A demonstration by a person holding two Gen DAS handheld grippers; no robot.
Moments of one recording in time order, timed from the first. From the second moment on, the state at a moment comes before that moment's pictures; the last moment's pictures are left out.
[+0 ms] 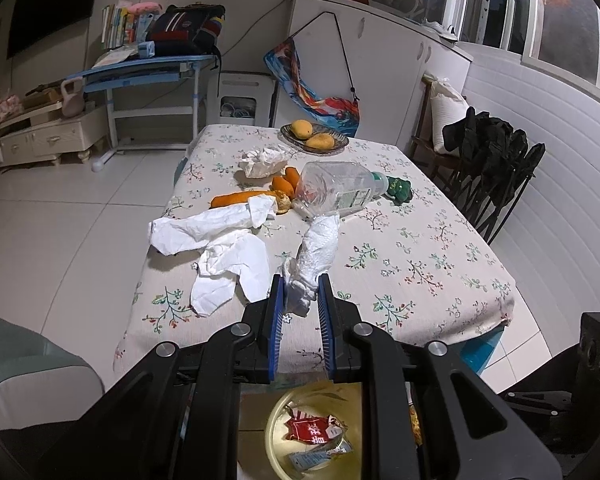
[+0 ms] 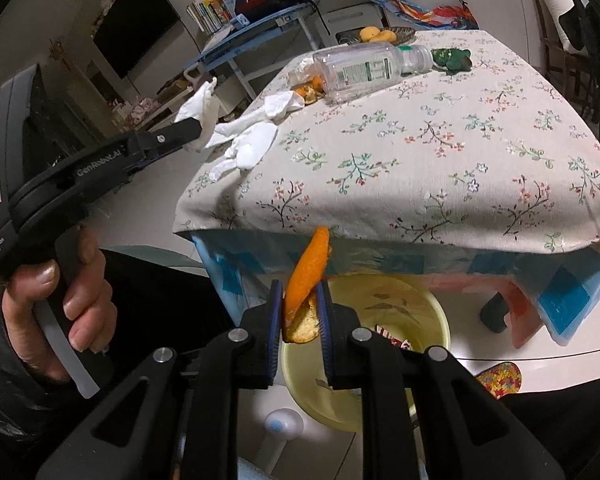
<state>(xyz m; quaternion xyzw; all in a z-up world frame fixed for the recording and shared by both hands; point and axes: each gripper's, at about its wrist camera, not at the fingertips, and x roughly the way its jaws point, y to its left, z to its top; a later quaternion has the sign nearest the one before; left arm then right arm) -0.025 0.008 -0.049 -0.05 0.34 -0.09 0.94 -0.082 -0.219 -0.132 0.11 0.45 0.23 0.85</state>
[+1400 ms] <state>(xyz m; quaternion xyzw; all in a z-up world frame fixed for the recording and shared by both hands) -0.057 -0.036 -0.079 0.01 0.39 -0.15 0.91 -0.089 -0.253 -0.110 0.13 0.38 0.14 0.91</state>
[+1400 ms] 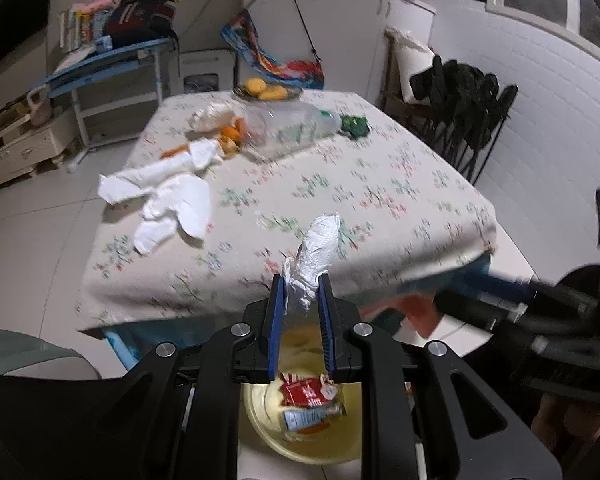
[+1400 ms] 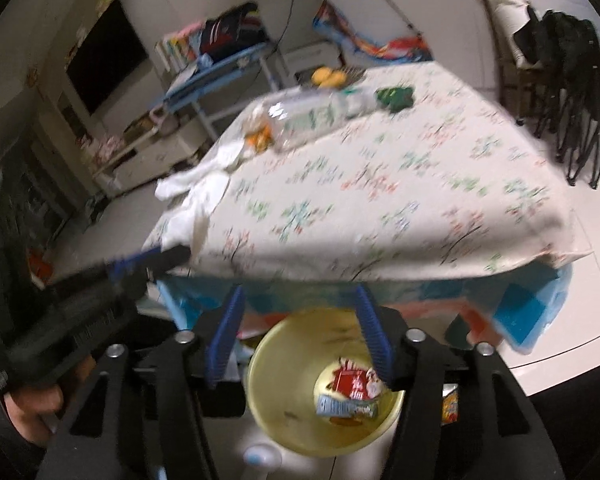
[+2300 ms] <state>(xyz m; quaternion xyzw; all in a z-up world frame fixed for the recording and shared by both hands) -0.070 -0.058 -0.096 0.04 0.41 -0.16 0.90 -0.090 -0.278 -0.104 0.16 0.34 0.09 0.92</state>
